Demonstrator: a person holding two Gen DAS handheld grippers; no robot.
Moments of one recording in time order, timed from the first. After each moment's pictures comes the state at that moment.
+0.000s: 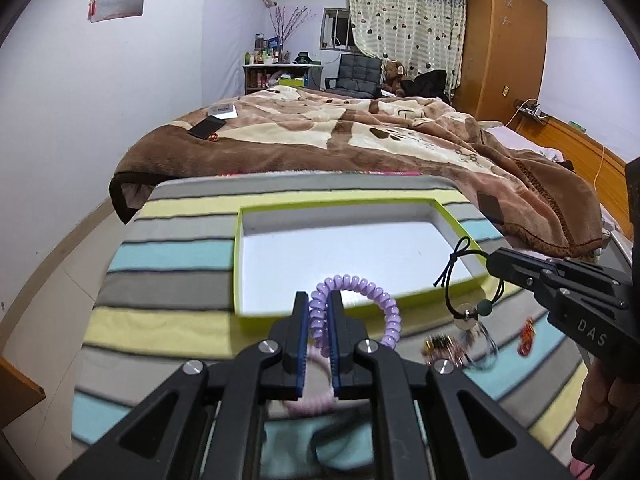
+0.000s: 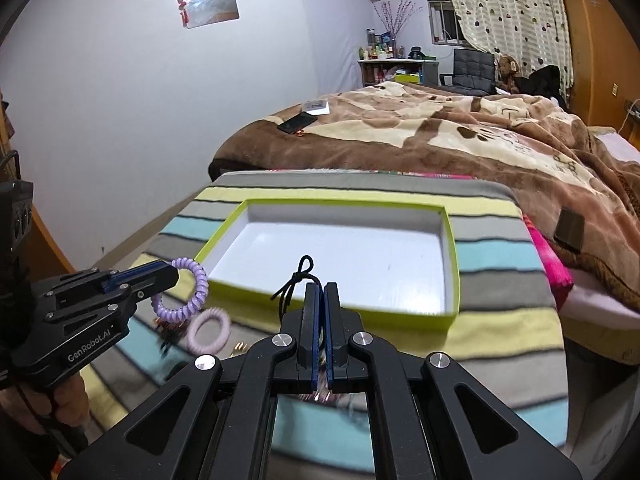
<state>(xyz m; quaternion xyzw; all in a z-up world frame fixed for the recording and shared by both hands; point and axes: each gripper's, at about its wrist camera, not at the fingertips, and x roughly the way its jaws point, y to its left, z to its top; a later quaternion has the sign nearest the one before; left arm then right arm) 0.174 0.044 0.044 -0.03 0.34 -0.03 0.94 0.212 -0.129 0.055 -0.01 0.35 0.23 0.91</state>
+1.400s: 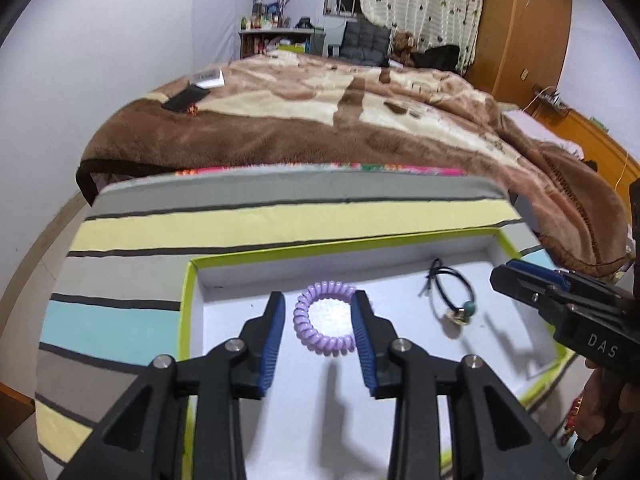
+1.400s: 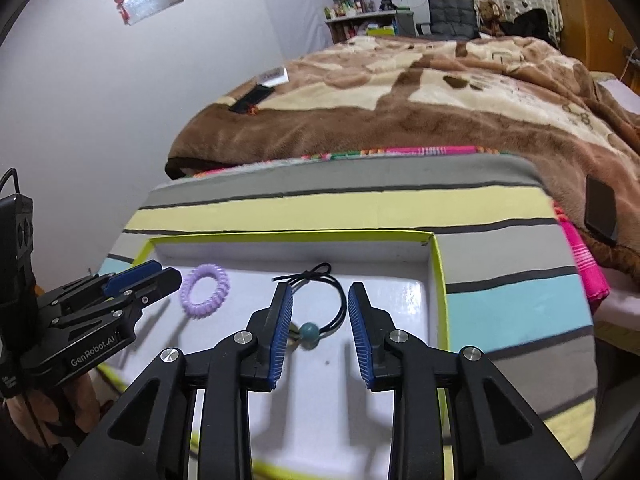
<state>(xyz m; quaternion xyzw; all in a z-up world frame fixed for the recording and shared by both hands) 0.297 0.046 0.012 -0.05 0.40 -0.04 0.92 0.342 -0.139 0.015 0.04 0.42 0.21 0.88</state>
